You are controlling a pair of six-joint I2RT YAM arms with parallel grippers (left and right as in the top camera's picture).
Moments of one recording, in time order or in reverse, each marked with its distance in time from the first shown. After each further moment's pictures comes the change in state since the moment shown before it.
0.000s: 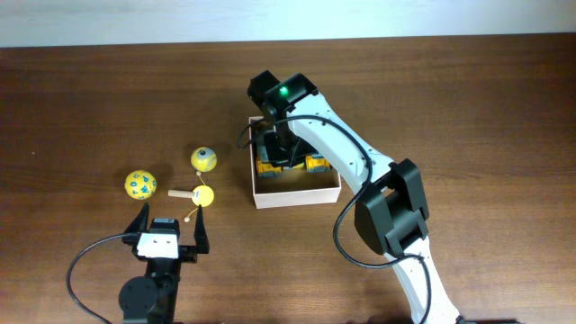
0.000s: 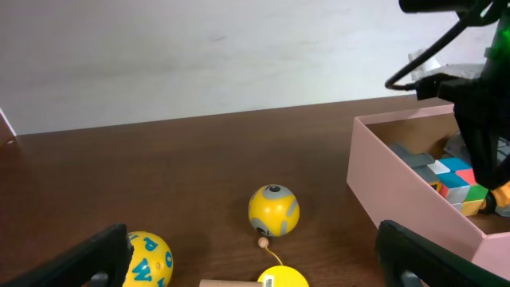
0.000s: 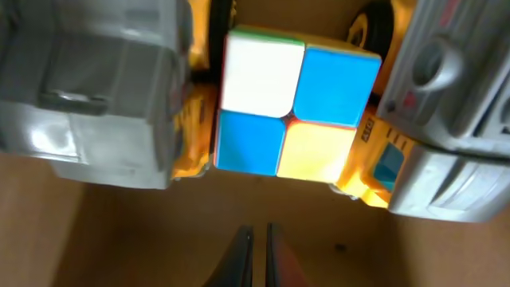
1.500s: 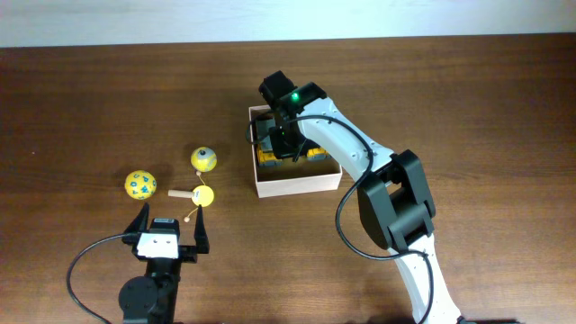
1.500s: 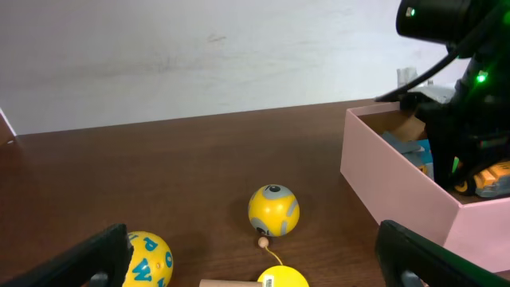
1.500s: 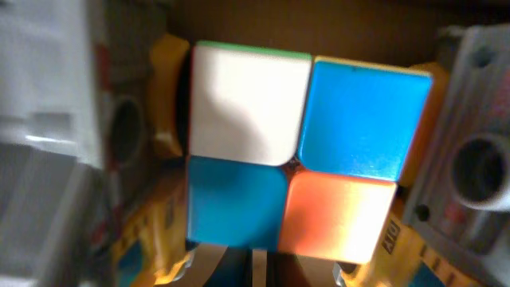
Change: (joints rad) left arm 0.000 0.000 0.000 0.000 0.000 0.000; right arm -0.057 0.000 -0.157 0.325 0.019 -0.061
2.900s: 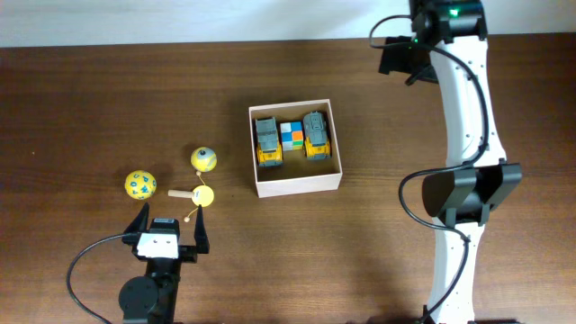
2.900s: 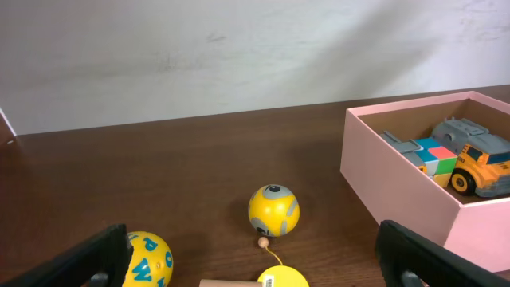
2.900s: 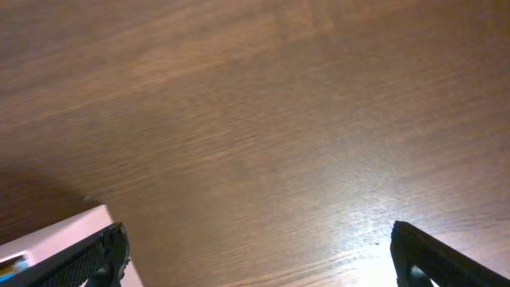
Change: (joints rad) left arm 0.000 0.000 0.000 0.000 0.000 0.000; right arm -0.482 0.000 0.616 -0.418 0.169 -0.013
